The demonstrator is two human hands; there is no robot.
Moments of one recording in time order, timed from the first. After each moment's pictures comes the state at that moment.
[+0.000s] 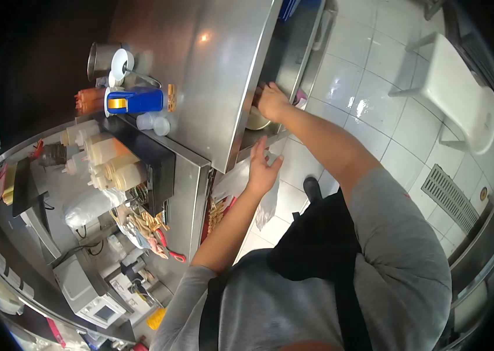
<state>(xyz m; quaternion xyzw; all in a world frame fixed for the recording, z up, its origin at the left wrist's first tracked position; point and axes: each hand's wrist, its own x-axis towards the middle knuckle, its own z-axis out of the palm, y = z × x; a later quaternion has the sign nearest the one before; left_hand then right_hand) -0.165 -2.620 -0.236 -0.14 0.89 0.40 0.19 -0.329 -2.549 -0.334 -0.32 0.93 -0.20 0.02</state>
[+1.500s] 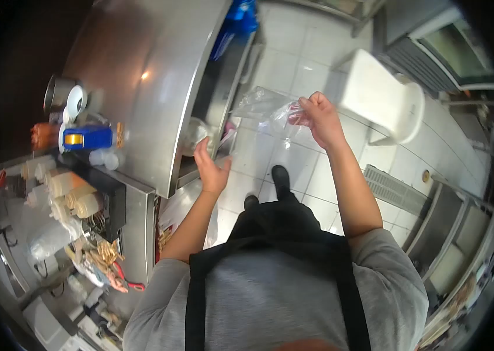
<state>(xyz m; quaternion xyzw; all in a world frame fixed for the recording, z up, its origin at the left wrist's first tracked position) -0.213 -2.562 -0.238 0.04 0.95 0.31 -0.04 -0.275 -2.257 -0.180 0.12 0.46 -0.87 0.09</state>
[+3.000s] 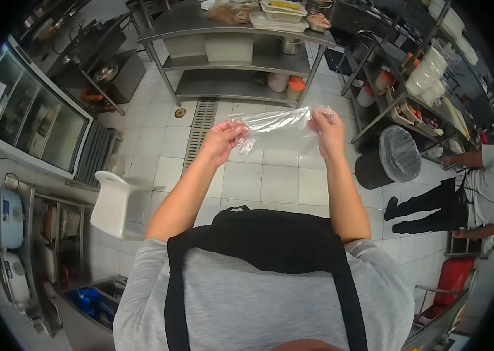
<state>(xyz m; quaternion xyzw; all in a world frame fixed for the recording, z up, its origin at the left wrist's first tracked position) 0.364 -2.084 -0.020 0.39 0.27 0.34 0.81 0.629 -2.190 -0.004 0.55 0.31 -0.28 -0.72</state>
